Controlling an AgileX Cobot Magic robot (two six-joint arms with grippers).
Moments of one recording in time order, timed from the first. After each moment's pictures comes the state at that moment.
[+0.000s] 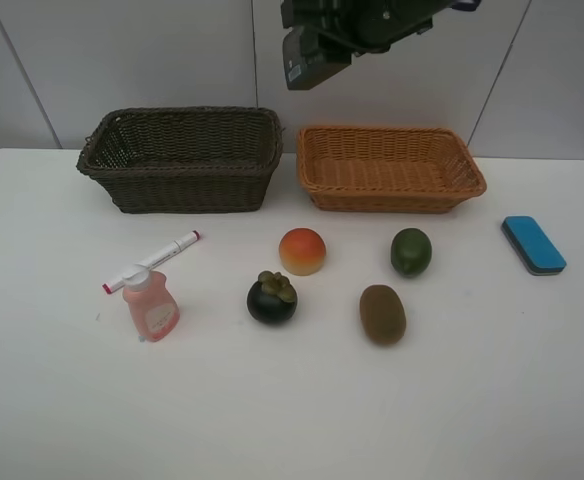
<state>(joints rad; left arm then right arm) 0.02 -0.01 -0.50 -0.07 1.06 0.02 0.50 1.80 -1.51 0.00 0.39 0.12</state>
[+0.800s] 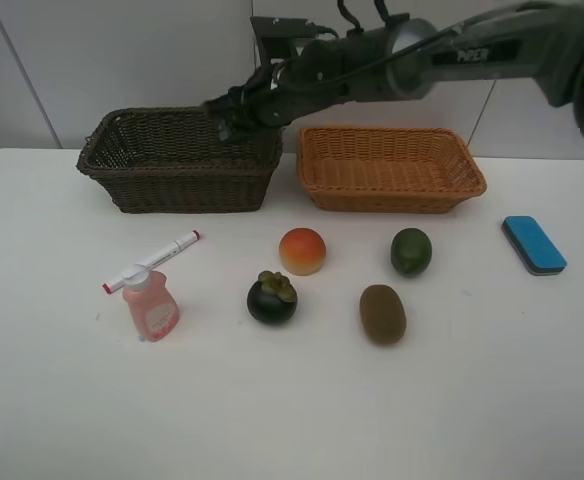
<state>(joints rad) 0.02 -0.01 -0.50 -0.07 1.06 0.02 0.60 2.27 -1.79 0.00 0.19 0.12</state>
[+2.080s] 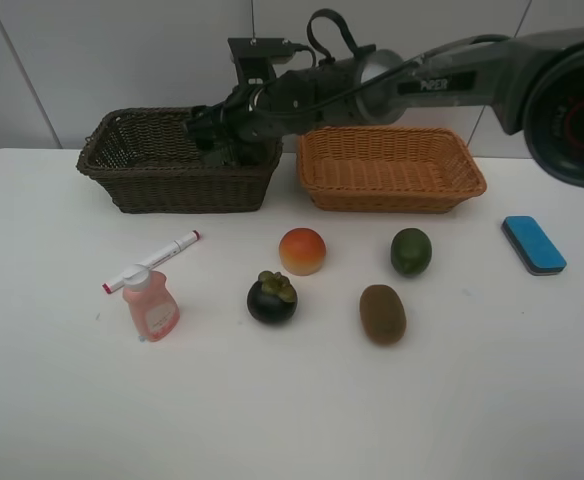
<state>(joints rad) 0.02 -0.01 -0.50 -0.07 1.06 0.02 0.64 2.34 -1.81 0.00 0.12 0.12</state>
